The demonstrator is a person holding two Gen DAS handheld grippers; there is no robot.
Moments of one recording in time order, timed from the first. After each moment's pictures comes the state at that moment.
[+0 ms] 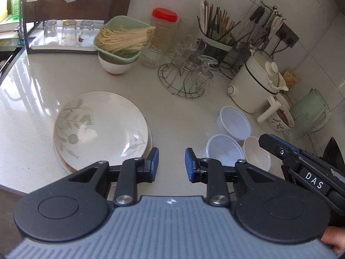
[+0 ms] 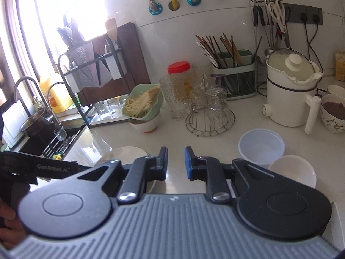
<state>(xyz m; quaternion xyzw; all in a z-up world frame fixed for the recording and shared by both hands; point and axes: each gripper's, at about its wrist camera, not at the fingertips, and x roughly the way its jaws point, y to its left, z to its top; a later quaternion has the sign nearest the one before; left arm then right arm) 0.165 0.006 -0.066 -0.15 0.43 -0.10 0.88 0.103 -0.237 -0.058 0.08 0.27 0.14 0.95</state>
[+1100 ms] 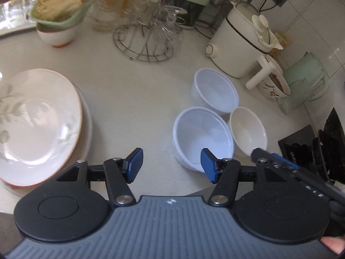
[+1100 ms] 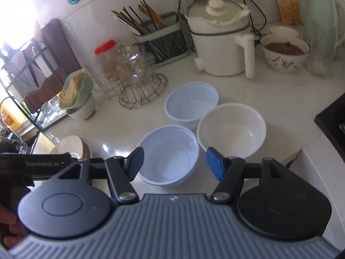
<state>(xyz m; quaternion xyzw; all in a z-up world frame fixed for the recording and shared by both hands) 0.233 -0.087 -0.139 -0.13 0.50 -0.17 0.84 0.117 -0.316 -0.126 0.16 0.36 0.01 0.92</state>
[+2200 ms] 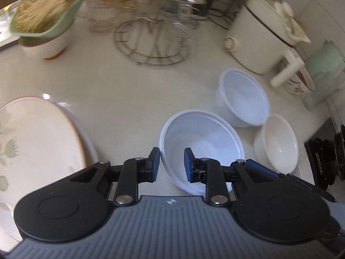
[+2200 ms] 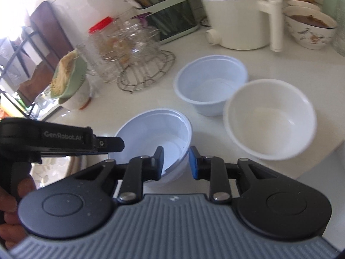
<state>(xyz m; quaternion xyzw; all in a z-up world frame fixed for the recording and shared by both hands) 0.310 -0.086 -0.173 -0.07 0.53 -0.15 0.83 0.180 -0.283 -0.171 0.18 0.39 0.05 0.90</state>
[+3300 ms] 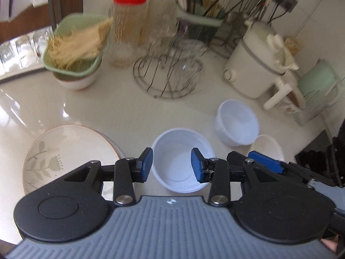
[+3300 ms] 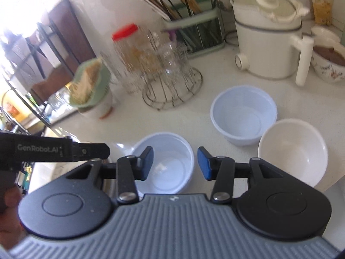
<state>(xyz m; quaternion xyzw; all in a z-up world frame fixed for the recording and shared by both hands) 0.279 -0.053 -0.080 -0.07 0.48 -0.14 0.86 0.188 -0.257 -0.110 0.15 0.37 0.05 0.91</state>
